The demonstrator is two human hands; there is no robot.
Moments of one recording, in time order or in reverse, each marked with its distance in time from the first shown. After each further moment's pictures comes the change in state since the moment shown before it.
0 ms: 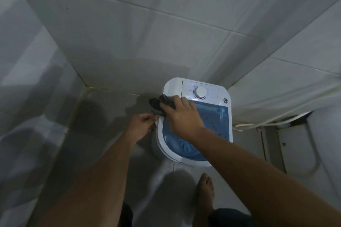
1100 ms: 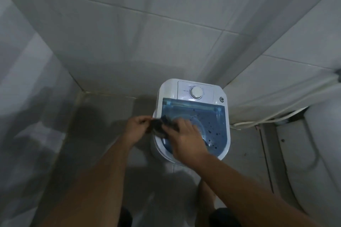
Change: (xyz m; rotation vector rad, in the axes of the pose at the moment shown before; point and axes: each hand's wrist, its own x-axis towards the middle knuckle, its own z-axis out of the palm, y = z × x) left_hand -0.002 0.001 -0.002 0.046 0.022 0.014; right_hand -0.065 -0.018 0.004 0.155 -0.048 0.107
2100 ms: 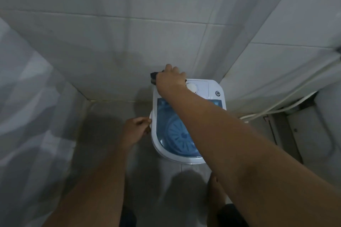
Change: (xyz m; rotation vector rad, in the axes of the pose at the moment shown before) left_hand 0.001 0.003 0.002 0.168 0.040 0.004; right_hand 0.167 0.007 -0.074 -0.231 -0.209 0.332
